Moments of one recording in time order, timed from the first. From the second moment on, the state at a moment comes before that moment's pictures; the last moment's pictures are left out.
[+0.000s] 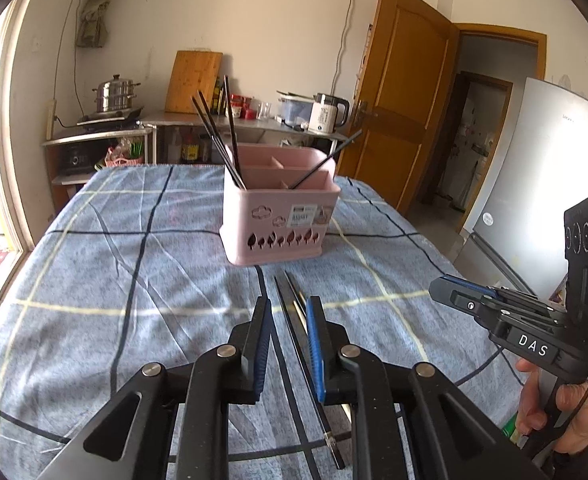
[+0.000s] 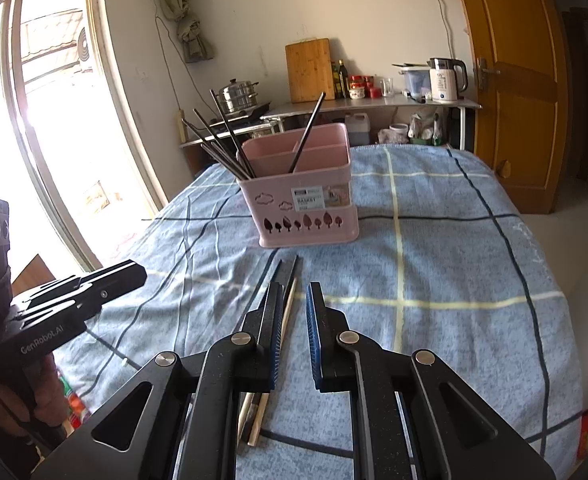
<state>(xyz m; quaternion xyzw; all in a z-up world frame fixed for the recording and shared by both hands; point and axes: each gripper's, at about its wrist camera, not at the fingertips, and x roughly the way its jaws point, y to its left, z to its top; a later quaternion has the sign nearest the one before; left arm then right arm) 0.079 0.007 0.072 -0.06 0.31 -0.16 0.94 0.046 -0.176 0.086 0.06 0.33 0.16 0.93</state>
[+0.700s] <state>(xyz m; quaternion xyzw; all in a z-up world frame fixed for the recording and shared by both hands) 0.133 -0.019 0.003 -0.07 0.40 -0.16 0.90 0.066 -0.166 0.041 0.07 0.38 0.17 0.90</state>
